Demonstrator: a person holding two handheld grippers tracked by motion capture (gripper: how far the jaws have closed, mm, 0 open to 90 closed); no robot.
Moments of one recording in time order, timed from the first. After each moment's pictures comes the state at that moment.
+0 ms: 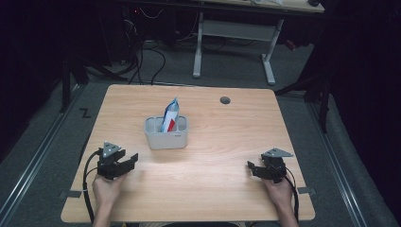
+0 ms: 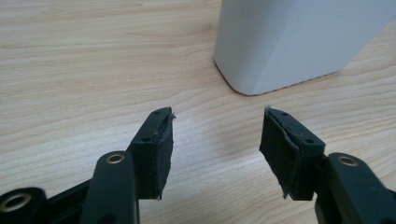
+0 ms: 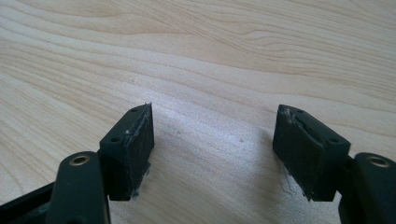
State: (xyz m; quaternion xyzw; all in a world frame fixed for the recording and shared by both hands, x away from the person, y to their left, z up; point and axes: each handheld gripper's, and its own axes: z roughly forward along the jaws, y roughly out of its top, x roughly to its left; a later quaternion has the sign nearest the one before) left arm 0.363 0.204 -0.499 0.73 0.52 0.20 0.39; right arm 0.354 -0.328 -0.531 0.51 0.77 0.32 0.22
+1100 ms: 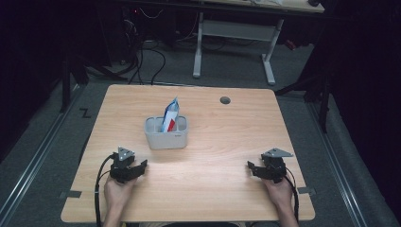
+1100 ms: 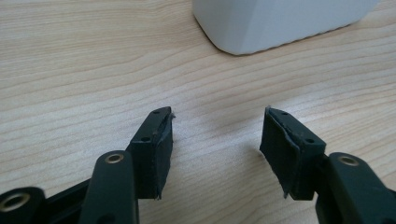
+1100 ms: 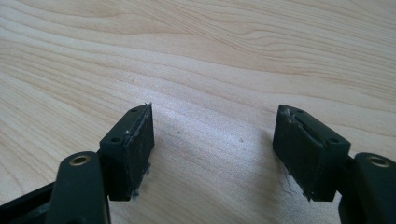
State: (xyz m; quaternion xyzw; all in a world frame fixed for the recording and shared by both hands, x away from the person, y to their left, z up) left arm 0.368 0.177 -0.532 0.76 0.51 0.20 0.35; right arm 0.353 -0.328 -0.531 0.51 0.77 0.32 0.22
